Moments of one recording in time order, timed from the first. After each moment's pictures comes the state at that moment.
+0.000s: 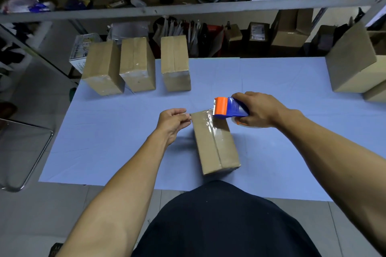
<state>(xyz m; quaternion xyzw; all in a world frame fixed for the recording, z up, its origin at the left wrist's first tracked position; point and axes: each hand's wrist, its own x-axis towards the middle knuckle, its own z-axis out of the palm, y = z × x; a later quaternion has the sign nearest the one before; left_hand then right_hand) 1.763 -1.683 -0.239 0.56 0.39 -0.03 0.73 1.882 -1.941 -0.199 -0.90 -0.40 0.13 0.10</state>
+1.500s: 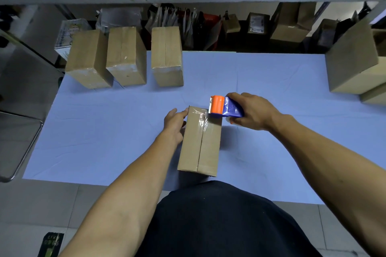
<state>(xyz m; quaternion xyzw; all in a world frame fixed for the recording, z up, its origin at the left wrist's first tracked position) 1.797 -1.721 -0.273 0.43 0.51 -0.05 0.74 1.899 -1.947 -0.218 -0.90 -0.36 0.17 0.15</state>
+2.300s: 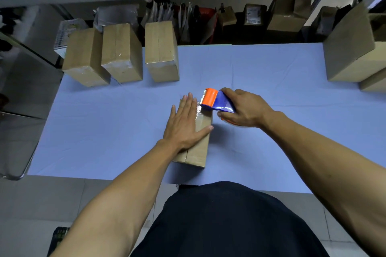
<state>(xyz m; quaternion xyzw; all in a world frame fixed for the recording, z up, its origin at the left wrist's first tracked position) 1.763 -1.750 -0.274 0.98 0.06 -0.12 0.15 1.883 -1.956 -0.231 -0.92 -0.35 0.13 0.15</state>
